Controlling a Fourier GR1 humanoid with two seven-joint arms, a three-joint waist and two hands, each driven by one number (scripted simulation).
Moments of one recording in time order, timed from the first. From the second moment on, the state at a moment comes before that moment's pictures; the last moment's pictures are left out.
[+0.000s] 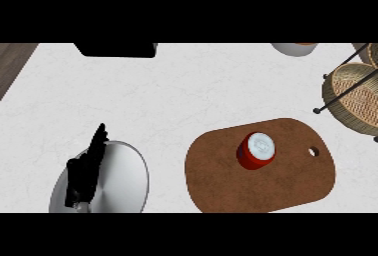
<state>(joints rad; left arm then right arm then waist) 0.06 0.10 -0.08 -1.45 -0.07 0.17 0.04 -0.87 -0.86 -0.37 -0.48 0.29 0.19 -0.04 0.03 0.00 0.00</state>
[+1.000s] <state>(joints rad) 0.09 0.09 -0.06 -1.45 -0.07 0.18 0.02 -0.77 -1.19 -0.74 -0.29 0.04 0.09 -0.07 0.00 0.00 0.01</state>
